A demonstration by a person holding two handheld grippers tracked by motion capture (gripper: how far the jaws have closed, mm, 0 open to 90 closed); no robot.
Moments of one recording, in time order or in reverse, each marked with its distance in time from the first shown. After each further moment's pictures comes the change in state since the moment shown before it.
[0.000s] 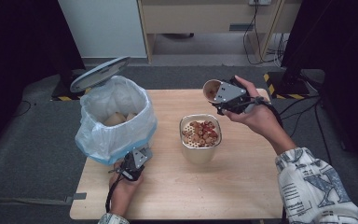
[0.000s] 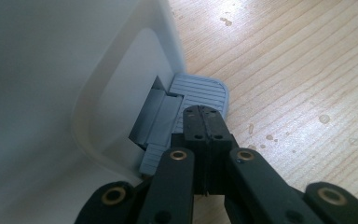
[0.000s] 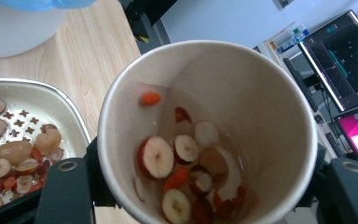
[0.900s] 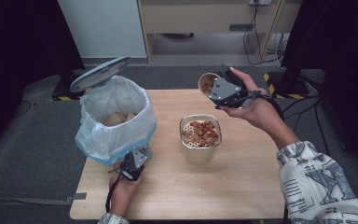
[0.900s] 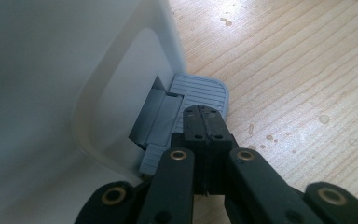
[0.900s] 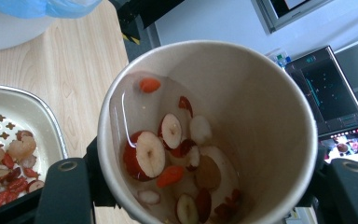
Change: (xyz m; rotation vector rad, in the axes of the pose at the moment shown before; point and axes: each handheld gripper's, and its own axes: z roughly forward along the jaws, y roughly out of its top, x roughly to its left) left arm 0.001 0.000 0.000 0.003 -0.001 0.004; right arm -0.010 0.030 -0.009 -0.015 -0.040 -0.152
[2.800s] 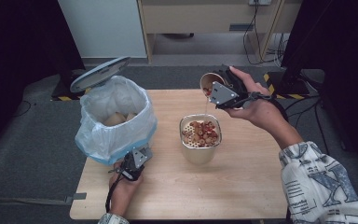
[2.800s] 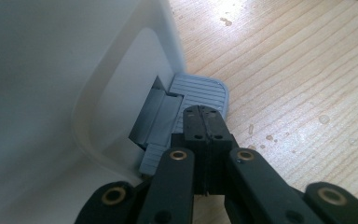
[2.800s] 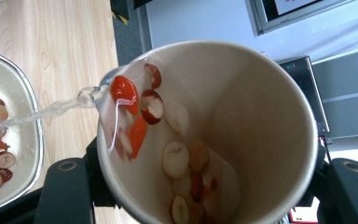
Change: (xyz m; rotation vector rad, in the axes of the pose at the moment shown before) left arm 0.000 0.000 0.000 0.002 0.000 0.000; right arm 0.001 0.003 -0.005 0.054 -0.056 -0.153
